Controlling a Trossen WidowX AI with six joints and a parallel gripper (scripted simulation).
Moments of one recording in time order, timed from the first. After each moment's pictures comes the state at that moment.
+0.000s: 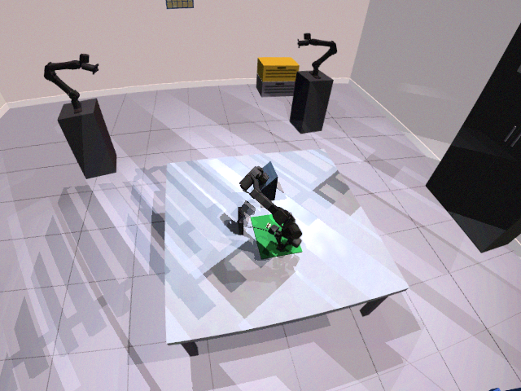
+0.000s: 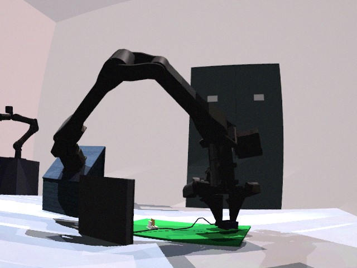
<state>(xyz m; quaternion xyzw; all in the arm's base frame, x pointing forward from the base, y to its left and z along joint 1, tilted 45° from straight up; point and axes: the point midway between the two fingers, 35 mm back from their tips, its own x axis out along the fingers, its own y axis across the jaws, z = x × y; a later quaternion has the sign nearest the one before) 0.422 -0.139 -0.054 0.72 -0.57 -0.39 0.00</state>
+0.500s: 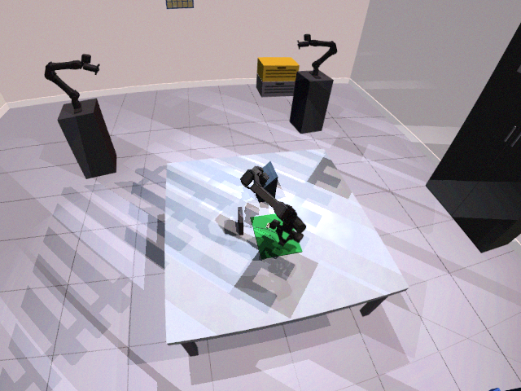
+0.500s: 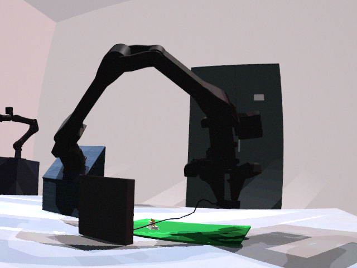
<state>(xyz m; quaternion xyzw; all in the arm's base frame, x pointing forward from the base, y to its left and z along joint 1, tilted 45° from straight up) 0.428 -0.104 -0.021 0.72 -0.57 -0.39 0.00</state>
